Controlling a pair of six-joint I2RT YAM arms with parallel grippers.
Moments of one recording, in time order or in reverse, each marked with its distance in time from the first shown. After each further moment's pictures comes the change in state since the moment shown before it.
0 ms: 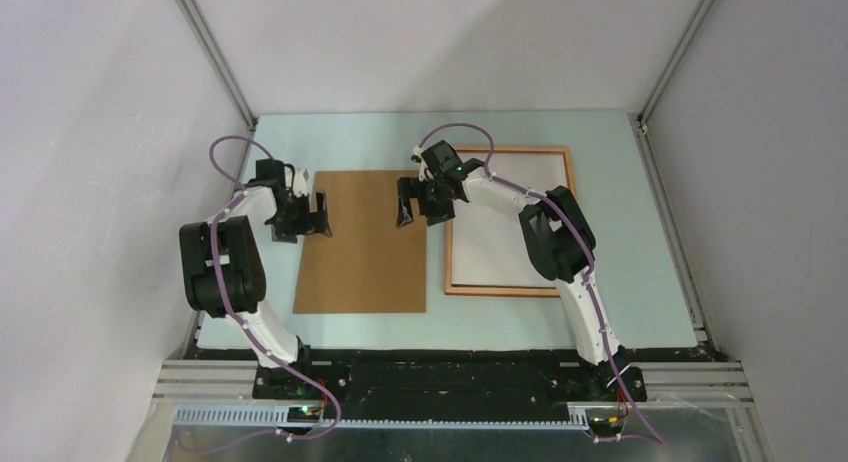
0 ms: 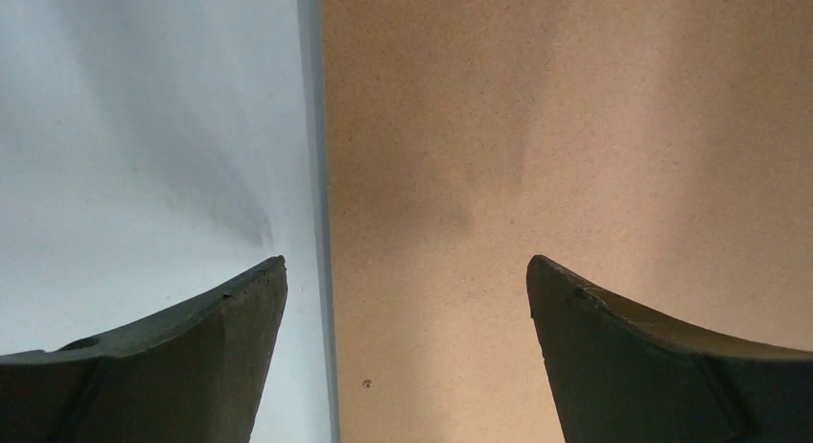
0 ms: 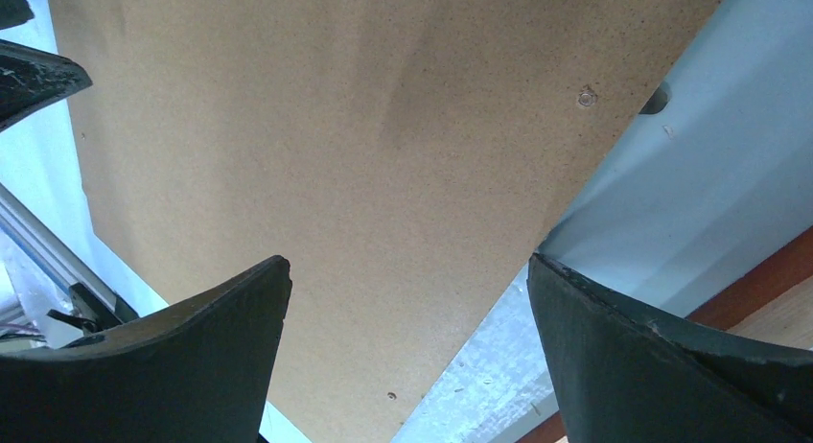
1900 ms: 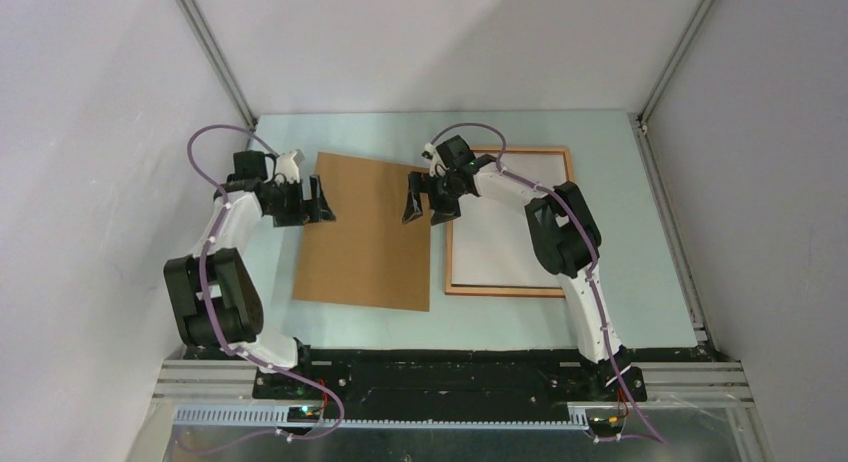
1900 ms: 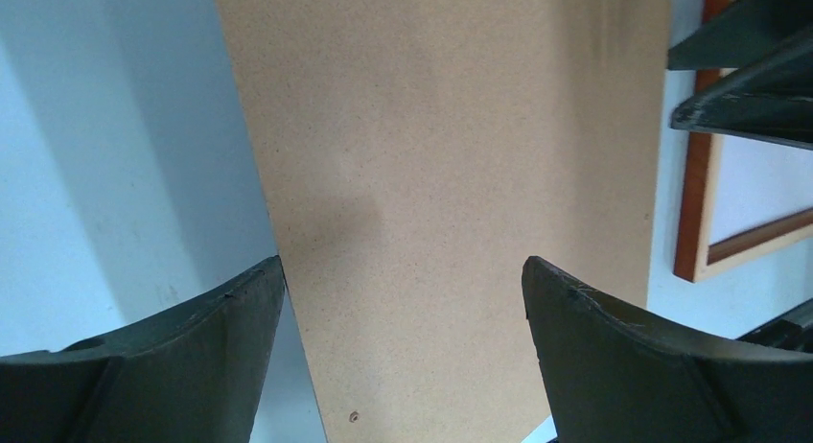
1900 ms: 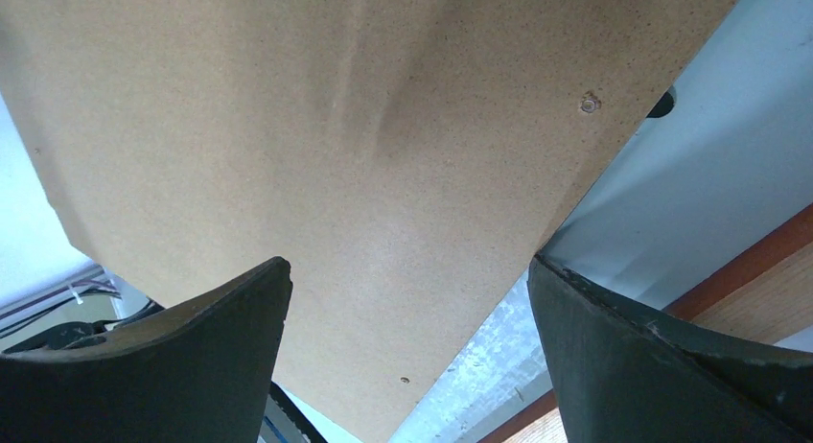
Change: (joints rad) left arm 0.031 -0.170 0.009 -0.053 0.306 0.060; right arm -0.066 0.008 -0.018 0.021 -0.163 0.020
